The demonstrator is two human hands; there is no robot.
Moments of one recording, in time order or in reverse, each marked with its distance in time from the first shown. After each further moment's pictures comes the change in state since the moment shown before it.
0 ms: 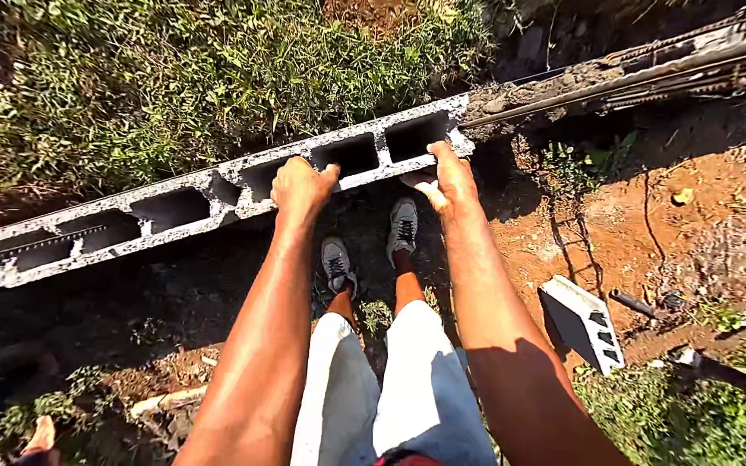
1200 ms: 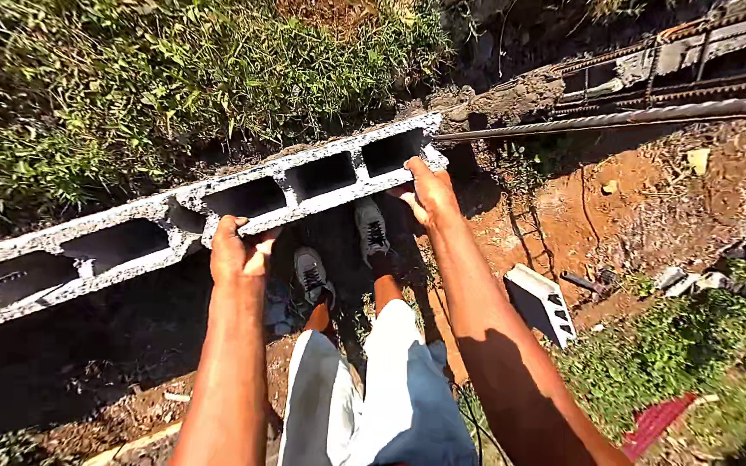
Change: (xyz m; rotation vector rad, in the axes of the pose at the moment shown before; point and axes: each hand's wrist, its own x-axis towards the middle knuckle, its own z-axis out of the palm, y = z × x) left_hand -0.006 -0.084 0.024 -1.721 0.068 -0.347; right_hand -0.002 -0.001 -0.002 -0.098 0.013 -0.077
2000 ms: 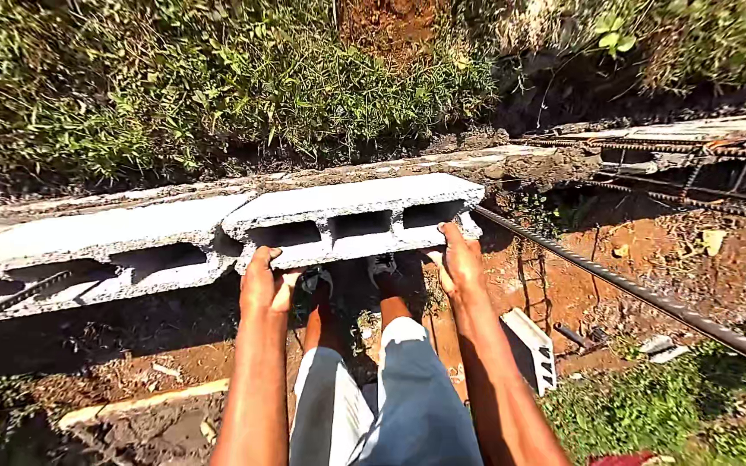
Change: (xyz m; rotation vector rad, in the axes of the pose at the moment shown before) left_hand 0.015 0.007 0.005 0.040 0.111 -0.058; right_hand 0.002 -0.010 0.009 -0.024 0.057 0.039
